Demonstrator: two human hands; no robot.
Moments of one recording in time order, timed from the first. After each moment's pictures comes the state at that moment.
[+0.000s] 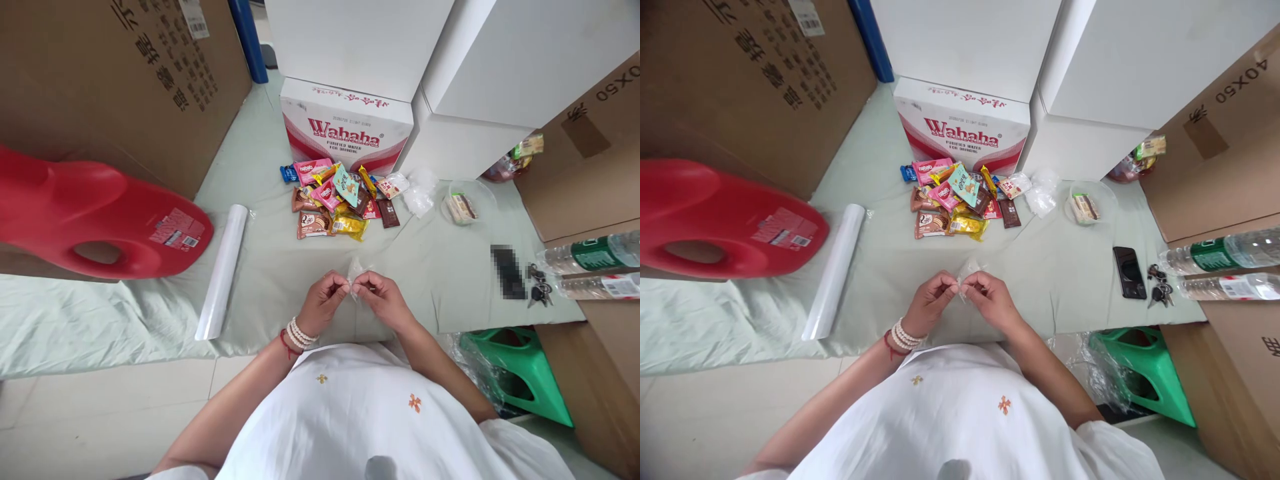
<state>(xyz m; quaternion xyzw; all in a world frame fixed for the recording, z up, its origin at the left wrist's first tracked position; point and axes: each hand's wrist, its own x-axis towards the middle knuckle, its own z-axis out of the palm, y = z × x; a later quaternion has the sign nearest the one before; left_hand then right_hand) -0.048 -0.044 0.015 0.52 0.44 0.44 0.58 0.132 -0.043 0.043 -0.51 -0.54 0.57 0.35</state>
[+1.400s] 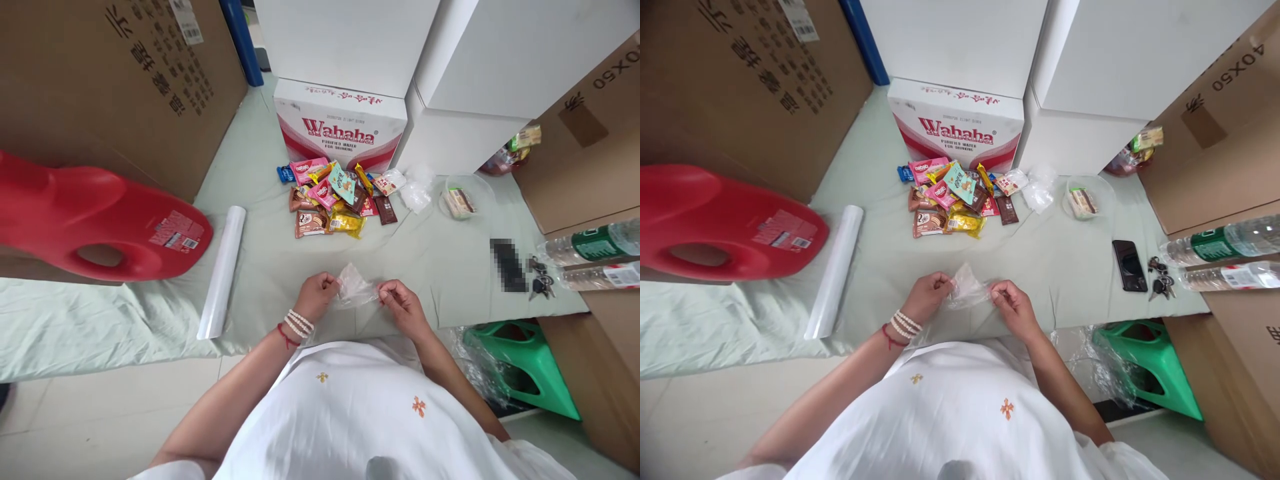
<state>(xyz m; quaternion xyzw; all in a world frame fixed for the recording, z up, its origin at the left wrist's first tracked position) -0.056 -0.029 -0.010 0.45 0.62 0.28 0.58 0.180 -0.084 0.009 -0.53 -0.50 0.54 0.42</state>
